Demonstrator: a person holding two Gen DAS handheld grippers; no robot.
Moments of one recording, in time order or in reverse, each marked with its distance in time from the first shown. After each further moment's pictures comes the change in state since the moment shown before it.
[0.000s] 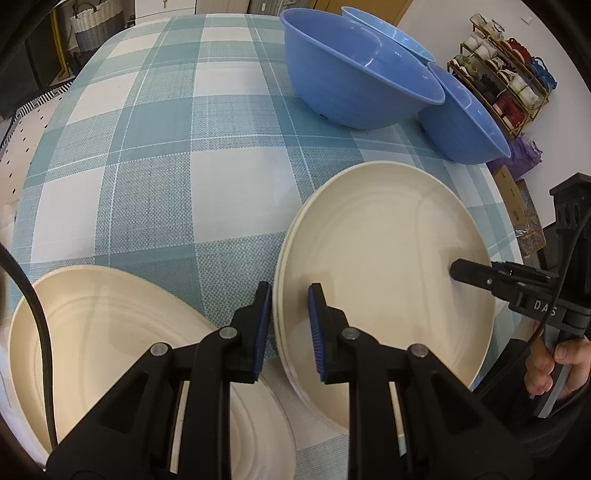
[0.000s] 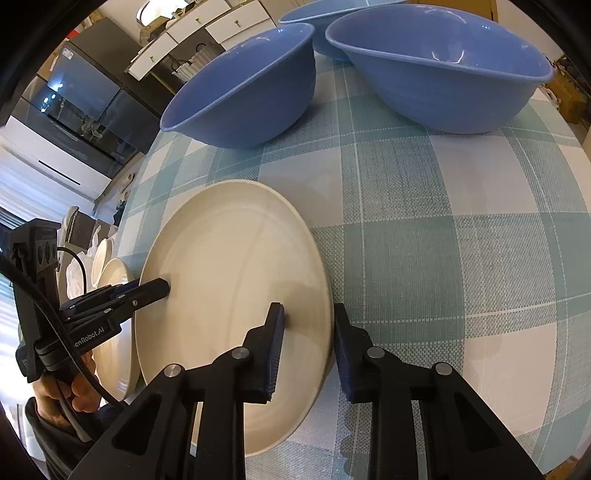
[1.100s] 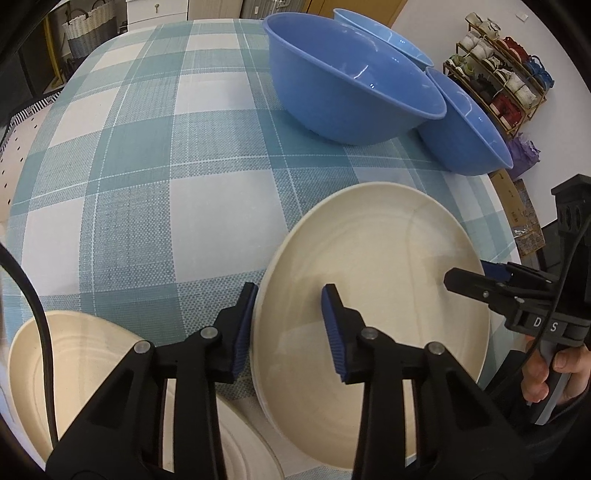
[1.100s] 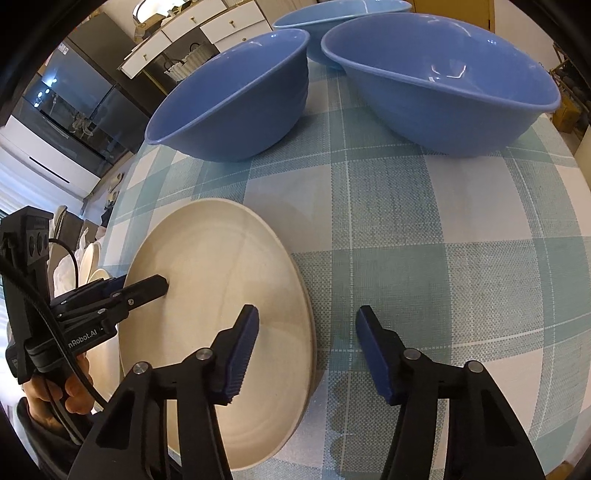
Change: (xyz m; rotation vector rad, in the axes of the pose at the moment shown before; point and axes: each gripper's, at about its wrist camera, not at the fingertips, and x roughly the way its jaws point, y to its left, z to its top) left arm 0.010 -0.009 0.023 0.016 -0.009 -0.009; right arm 0.006 0.003 0.017 -0.009 -0.008 -0.059
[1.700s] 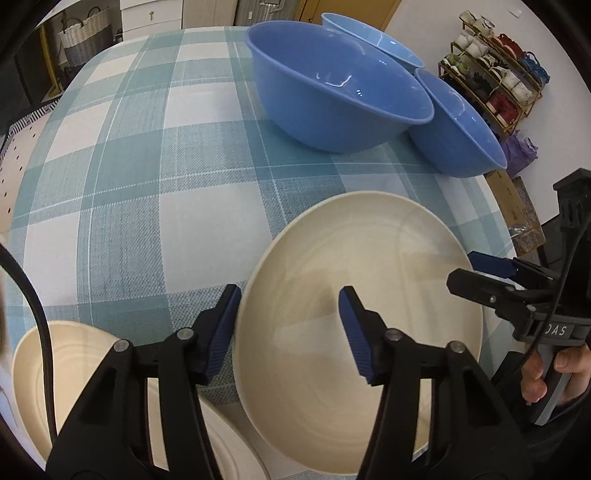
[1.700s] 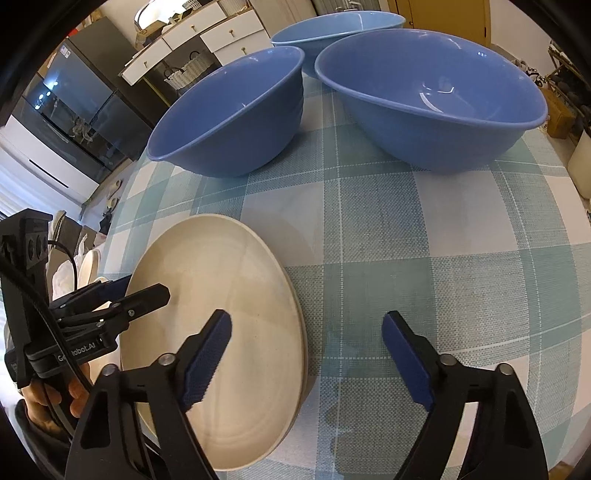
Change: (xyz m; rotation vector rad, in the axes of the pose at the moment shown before) left arm -0.002 -0.011 0.006 0.016 -0.015 -0.005; right arm -0.009 0.002 0.003 -0.005 -0.040 -0.014
